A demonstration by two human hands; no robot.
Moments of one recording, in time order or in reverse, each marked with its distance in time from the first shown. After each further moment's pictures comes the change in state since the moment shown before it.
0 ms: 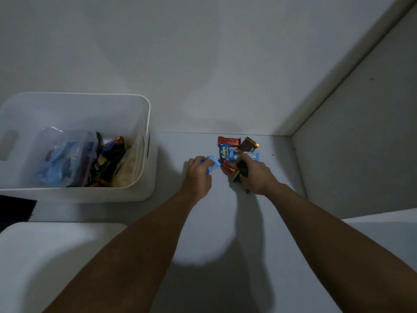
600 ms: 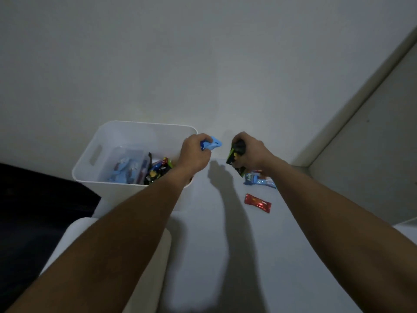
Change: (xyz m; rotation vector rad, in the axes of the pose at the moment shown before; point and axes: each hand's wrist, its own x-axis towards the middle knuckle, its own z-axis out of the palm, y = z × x) left_hand 0.011 0.041 -0.191 -0.242 0.211 -0.139; right_hand -0.041 -0.149 -0.098 0.222 0.135 -0.187
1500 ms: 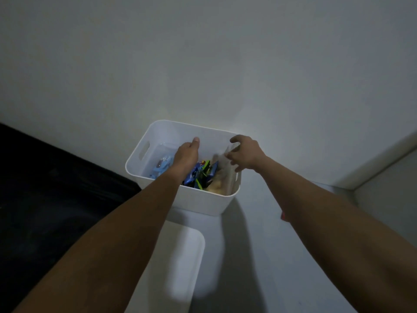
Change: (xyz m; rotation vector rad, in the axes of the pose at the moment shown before) left_hand 0.004 -0.078 -0.123 -0.137 0.140 -0.533; right_hand 0.052 -0.126 0.090 0.225 -0.105 0.000
